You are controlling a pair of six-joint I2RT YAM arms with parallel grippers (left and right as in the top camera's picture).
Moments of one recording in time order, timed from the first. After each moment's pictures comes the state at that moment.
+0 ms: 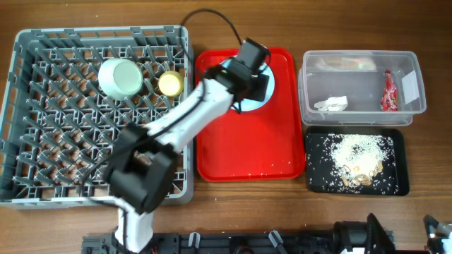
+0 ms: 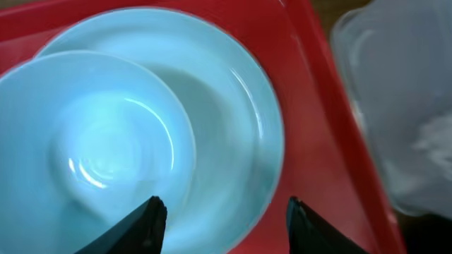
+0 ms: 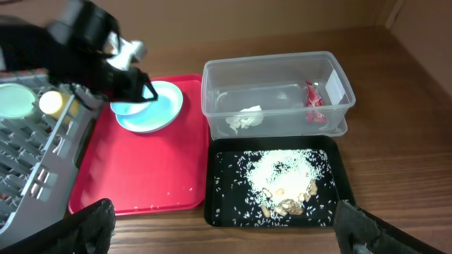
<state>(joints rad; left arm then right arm) -0.65 2.03 1.56 -0.54 -0.04 -0.34 -0.02 0.39 1.51 -1.60 -0.02 0.08</state>
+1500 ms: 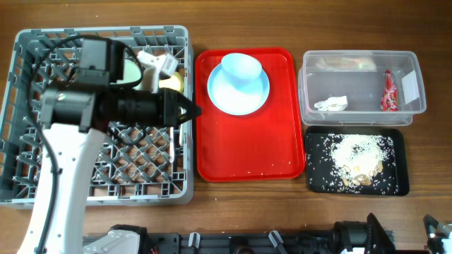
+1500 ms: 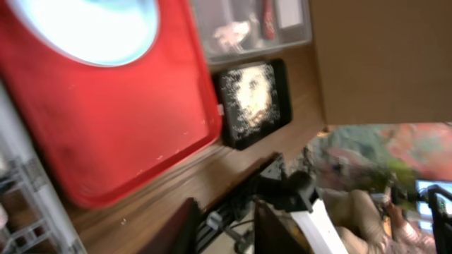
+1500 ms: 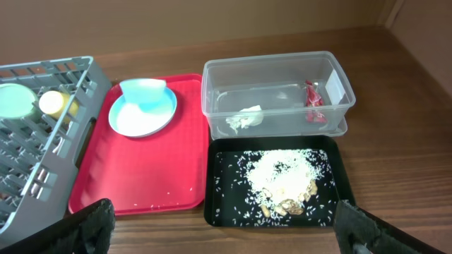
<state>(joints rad) -0.15 1.37 1.51 -1.29 0.83 -0.12 -0.02 0.39 1.51 -1.60 -0.02 0.08</state>
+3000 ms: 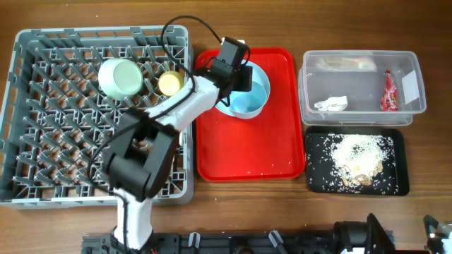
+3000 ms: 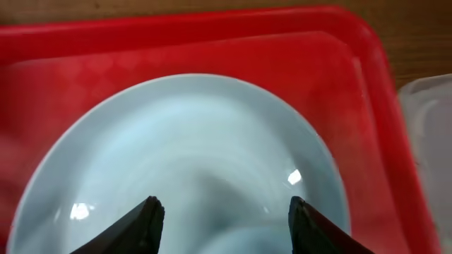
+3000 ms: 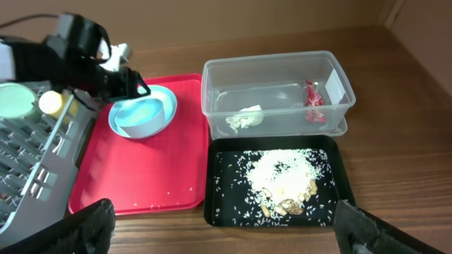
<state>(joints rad) -0.54 2.05 1.47 -0.33 0.02 -0.40 -0.02 0.39 1.51 -1.60 -0.02 0.08</state>
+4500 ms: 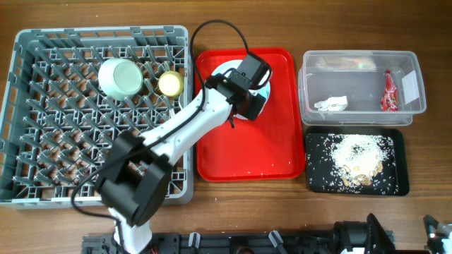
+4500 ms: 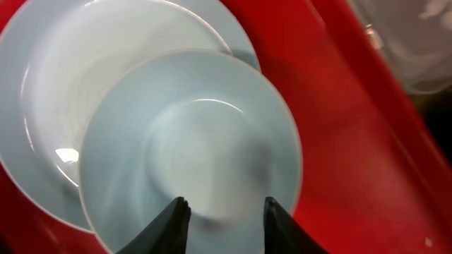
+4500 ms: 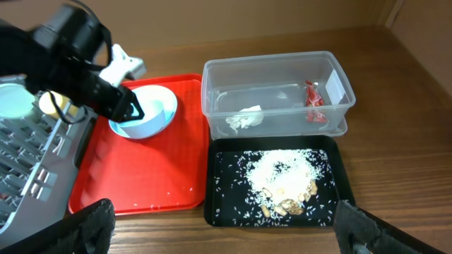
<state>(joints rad) -0.68 1.93 1.48 -0.67 0.00 -0.10 -0.02 0.39 1.51 -1.60 -0.02 0.08</state>
